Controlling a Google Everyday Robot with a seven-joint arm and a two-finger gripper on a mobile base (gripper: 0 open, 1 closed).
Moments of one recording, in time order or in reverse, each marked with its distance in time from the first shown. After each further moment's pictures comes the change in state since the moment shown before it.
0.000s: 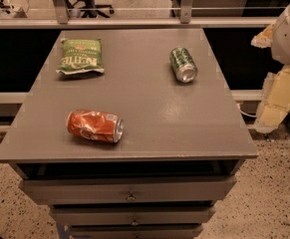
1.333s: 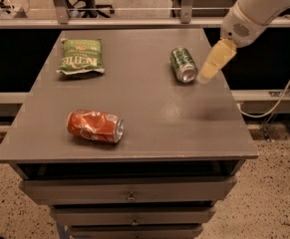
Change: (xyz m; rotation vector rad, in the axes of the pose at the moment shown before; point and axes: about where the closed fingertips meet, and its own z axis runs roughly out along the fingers) arm -0.040 -0.143 0.111 -0.070 -0.137 0.324
